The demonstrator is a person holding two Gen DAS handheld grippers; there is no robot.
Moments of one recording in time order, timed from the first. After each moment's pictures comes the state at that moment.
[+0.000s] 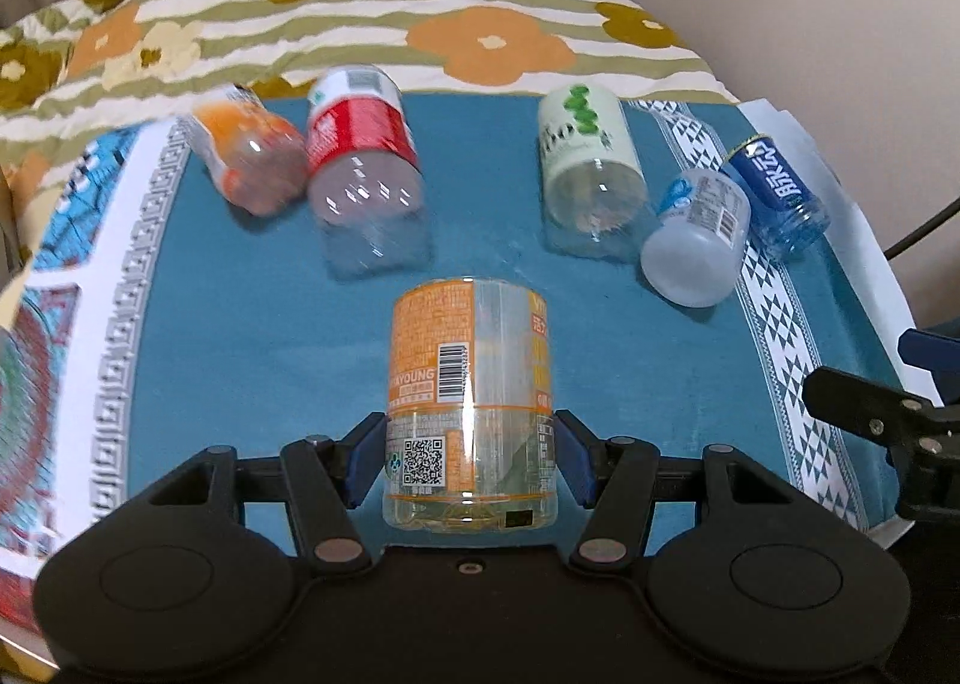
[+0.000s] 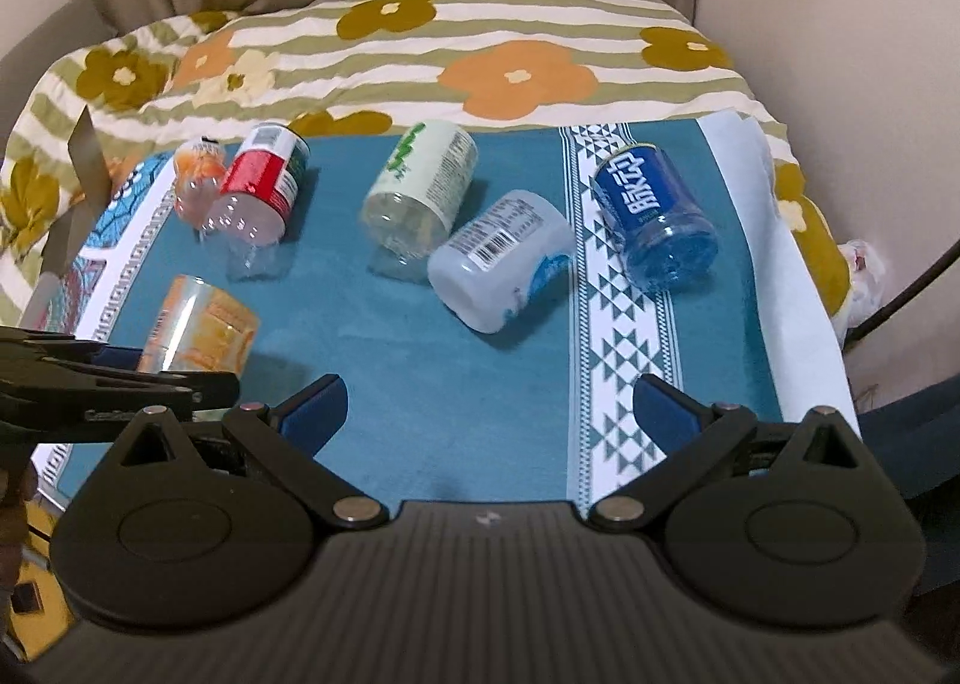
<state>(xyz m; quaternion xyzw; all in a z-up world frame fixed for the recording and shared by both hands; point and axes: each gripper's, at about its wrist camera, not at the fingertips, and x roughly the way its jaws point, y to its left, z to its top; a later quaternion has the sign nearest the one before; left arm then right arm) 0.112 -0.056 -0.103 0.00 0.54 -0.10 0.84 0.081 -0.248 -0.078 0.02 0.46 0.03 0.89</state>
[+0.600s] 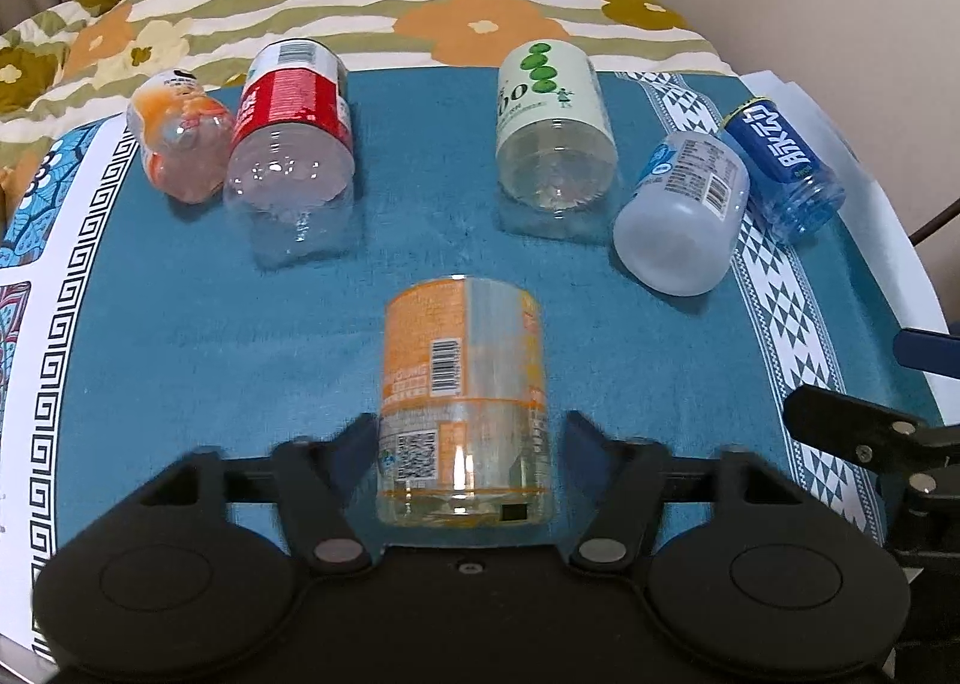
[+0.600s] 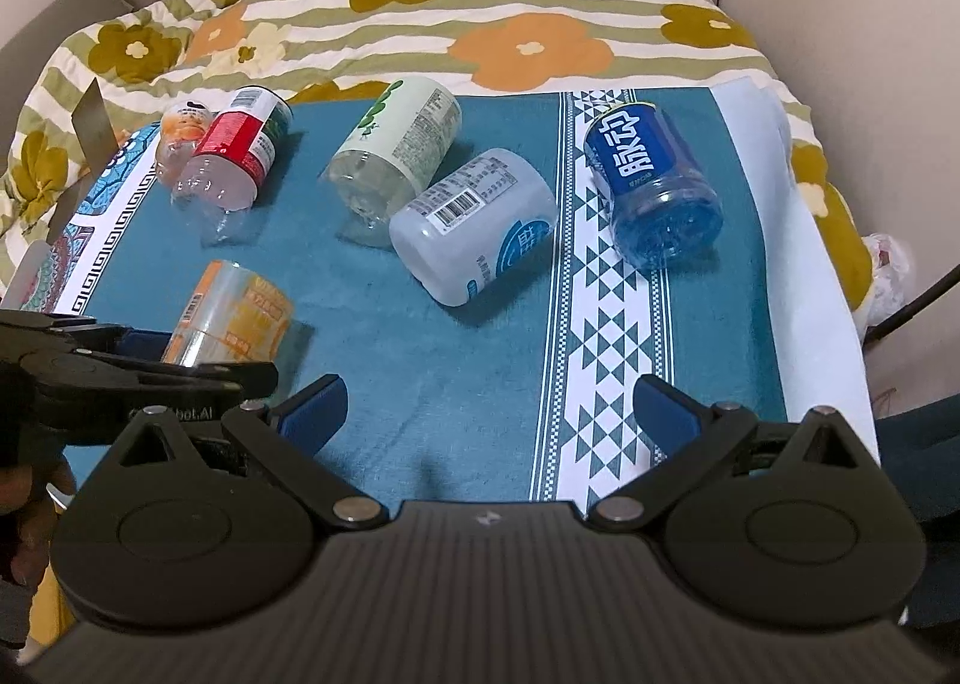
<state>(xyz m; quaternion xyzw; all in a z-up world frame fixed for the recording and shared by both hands) 0.119 -0.094 -0.128 0.02 0.53 -0.08 0.84 0.093 -0.271 -0.106 0.02 0.47 0.05 0.88</state>
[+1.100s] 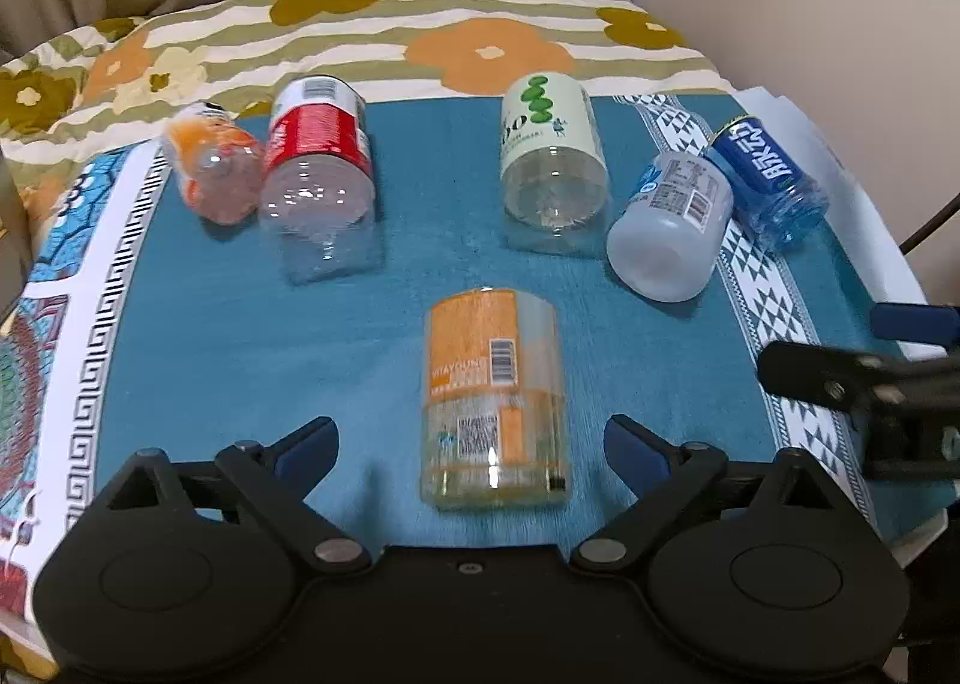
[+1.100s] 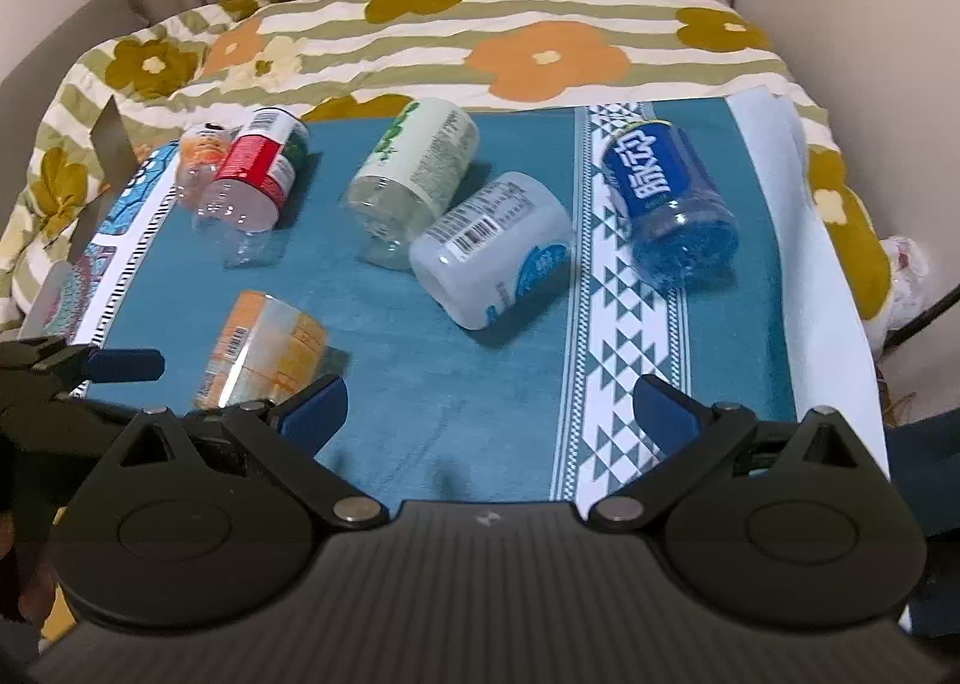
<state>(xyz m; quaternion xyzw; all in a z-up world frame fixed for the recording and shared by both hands) 0.099 -0.093 -0.104 0.03 0.51 -0.07 0.85 0.103 -0.271 -0.095 0.04 0.47 0.08 0.88</state>
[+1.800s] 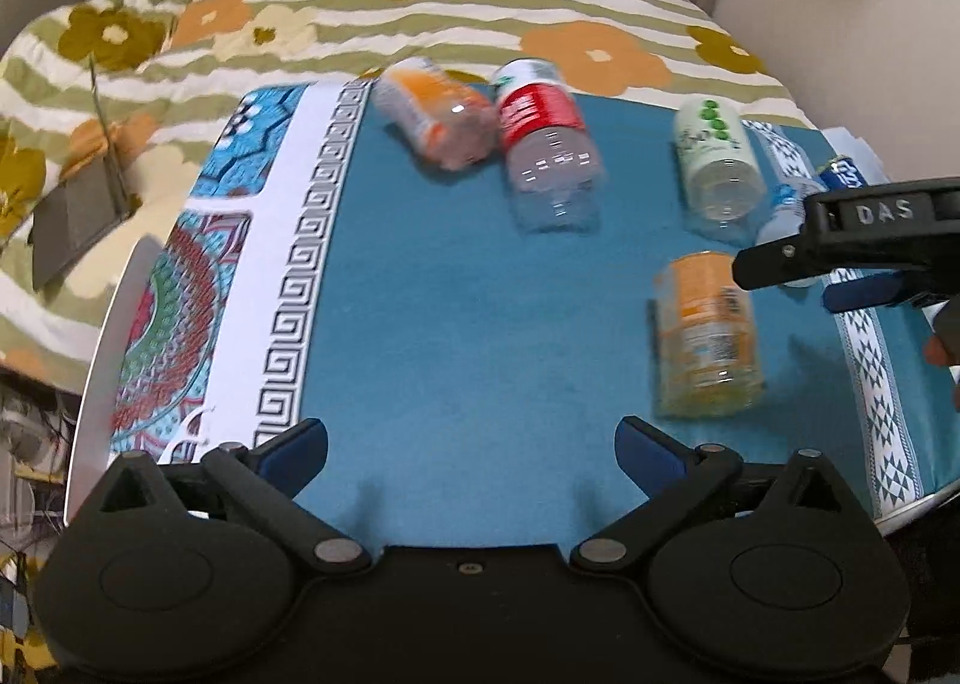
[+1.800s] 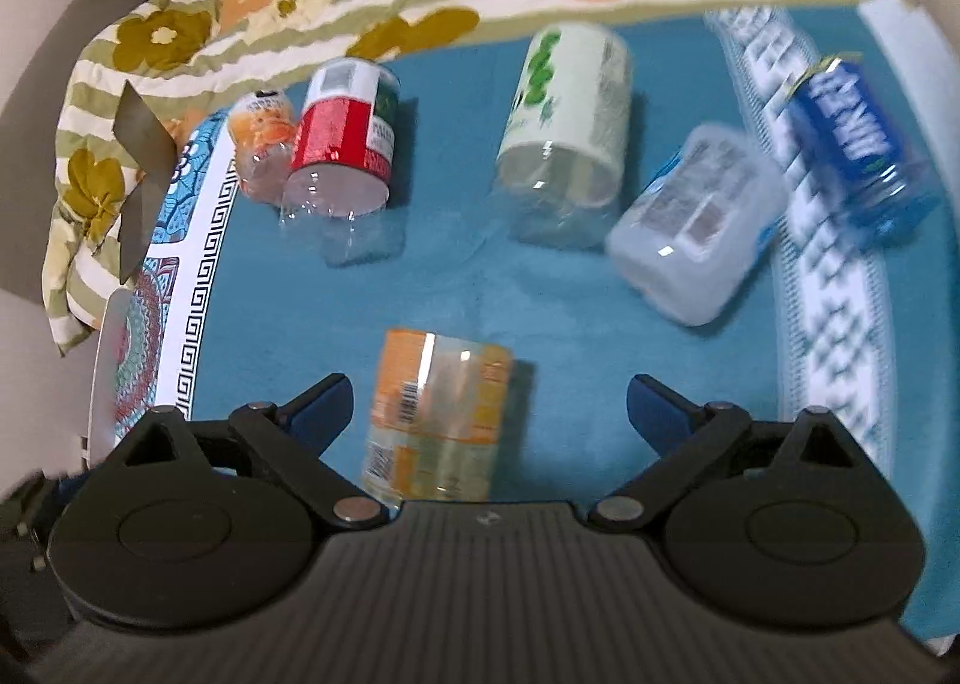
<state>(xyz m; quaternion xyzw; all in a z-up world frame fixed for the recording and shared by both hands) 0.065 0.031 -0.081 0.00 0.53 -0.02 0.85 0.173 -0.191 -0.111 0.13 0.58 0.10 0.80</state>
